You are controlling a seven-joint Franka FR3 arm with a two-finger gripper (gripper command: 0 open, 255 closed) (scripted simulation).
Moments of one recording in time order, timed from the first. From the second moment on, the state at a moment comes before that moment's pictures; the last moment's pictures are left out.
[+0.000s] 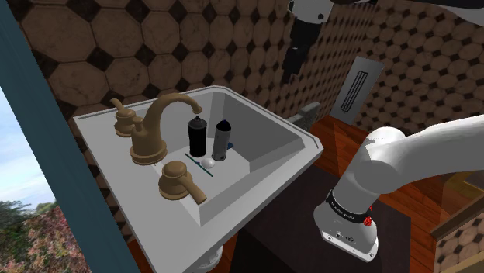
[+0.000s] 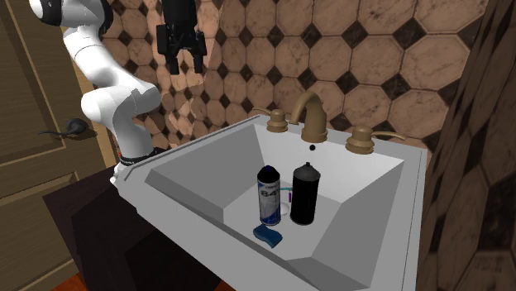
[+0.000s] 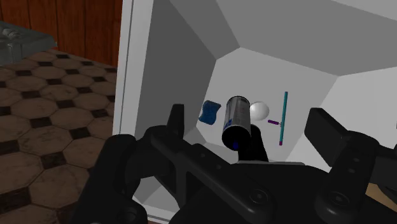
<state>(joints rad) -0.02 -0.78 0.03 -2.33 -0.05 1.63 -0.13</state>
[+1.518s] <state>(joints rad) 0.06 -0.17 0.02 -2.38 -0.04 2.36 -0.29</state>
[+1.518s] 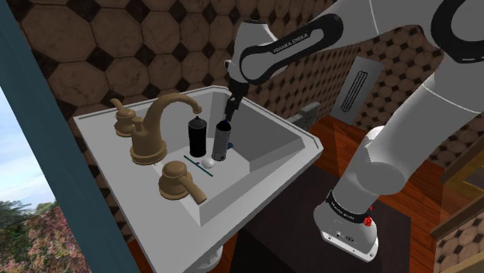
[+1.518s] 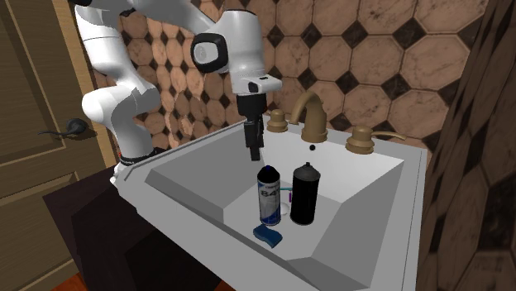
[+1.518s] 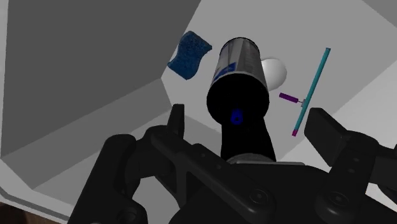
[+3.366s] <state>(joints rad) 0.07 -0.03 0.03 -2.35 -0.04 2.48 -0.31</state>
